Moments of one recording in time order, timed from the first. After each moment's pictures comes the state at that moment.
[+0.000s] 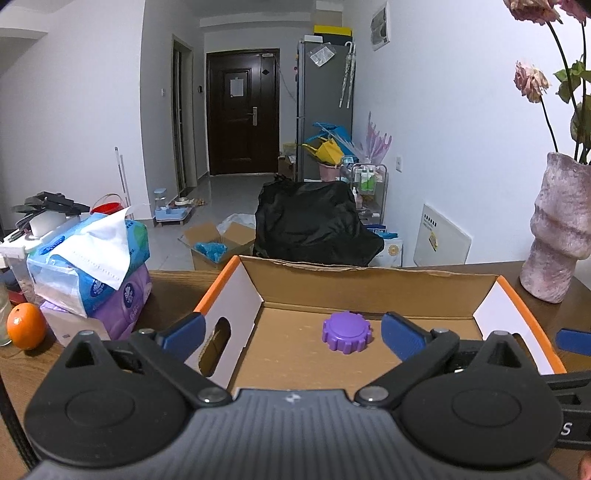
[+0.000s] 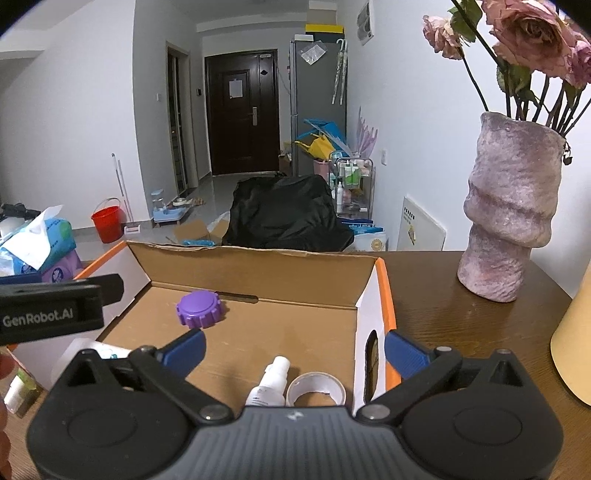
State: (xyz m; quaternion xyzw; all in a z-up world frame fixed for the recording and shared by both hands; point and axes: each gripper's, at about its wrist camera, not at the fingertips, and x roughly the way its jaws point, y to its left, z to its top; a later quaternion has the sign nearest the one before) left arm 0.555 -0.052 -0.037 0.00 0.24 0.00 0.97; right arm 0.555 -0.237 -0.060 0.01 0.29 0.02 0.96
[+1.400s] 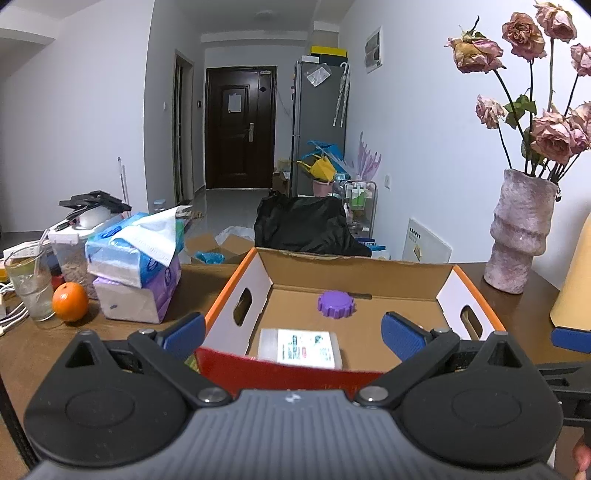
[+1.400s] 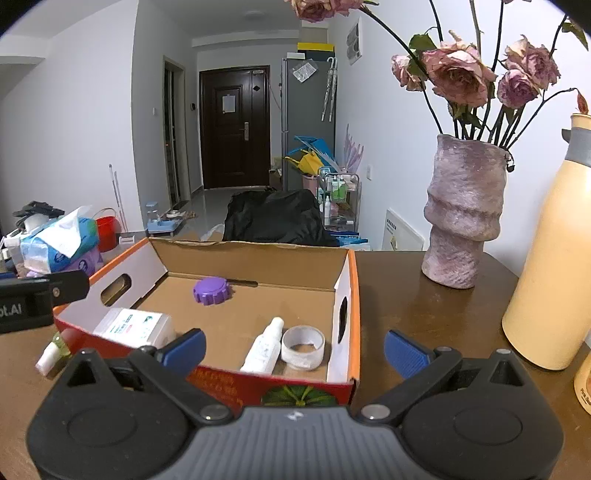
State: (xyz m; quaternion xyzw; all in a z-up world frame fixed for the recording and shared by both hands) left arm 0.439 -0.034 -0.013 -0.01 0.22 -0.01 0.98; right arm 0.455 -0.235 -0.039 0.01 0.26 0.00 0.97
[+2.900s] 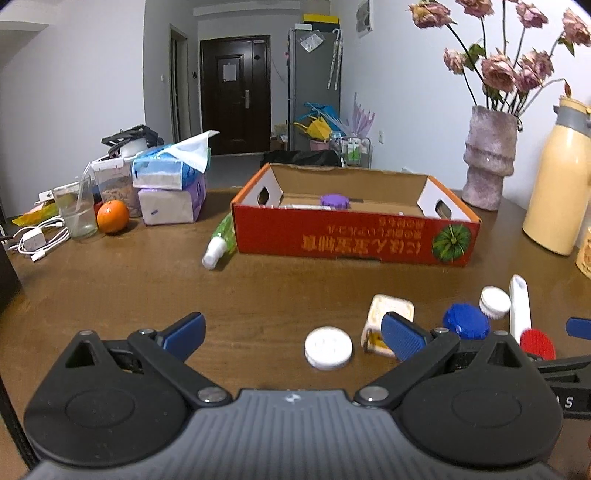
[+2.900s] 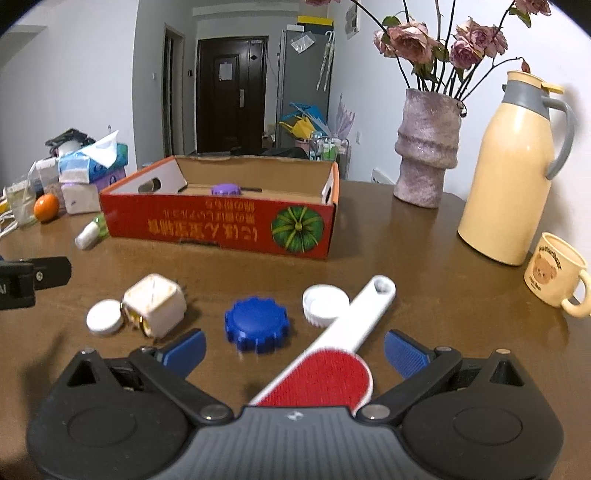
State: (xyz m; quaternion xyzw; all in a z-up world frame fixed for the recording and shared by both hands) left arm 0.292 -0.017 -0.061 0.01 0.28 -0.02 0.96; right arm 0.296 -0.222 -0.084 -0.02 0.32 -0.02 0.95
